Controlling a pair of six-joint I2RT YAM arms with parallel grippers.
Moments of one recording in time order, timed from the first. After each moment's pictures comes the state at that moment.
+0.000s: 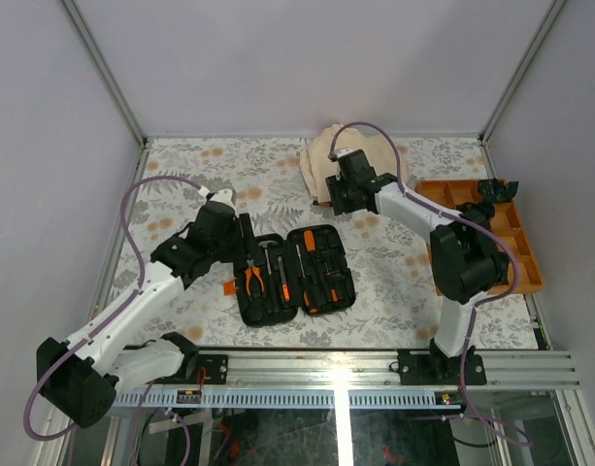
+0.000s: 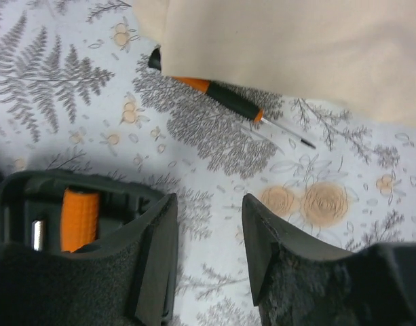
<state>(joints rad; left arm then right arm) -0.53 1.06 0.88 -0.60 -0.10 -0.55 0.51 1.85 1.39 -0.41 0.06 0.15</state>
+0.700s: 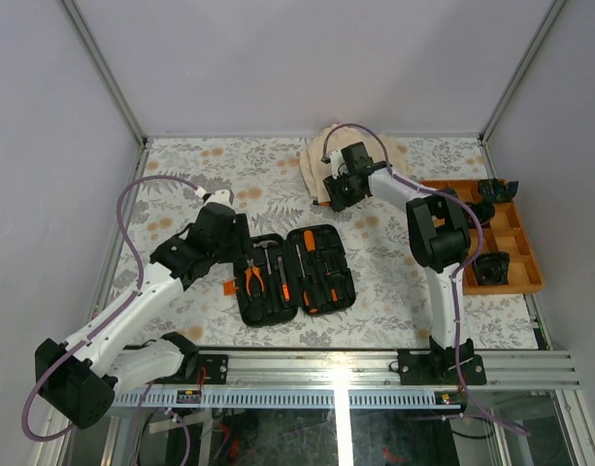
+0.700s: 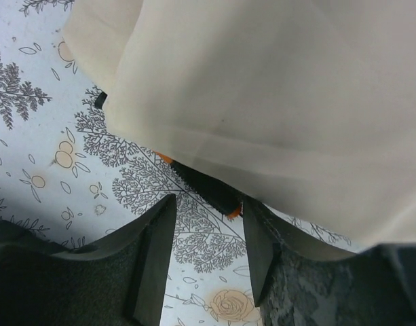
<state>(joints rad) -0.54 1.04 0.88 -0.63 -0.19 -0.54 0.39 2.21 1.67 -0.46 -0.17 -0.14</state>
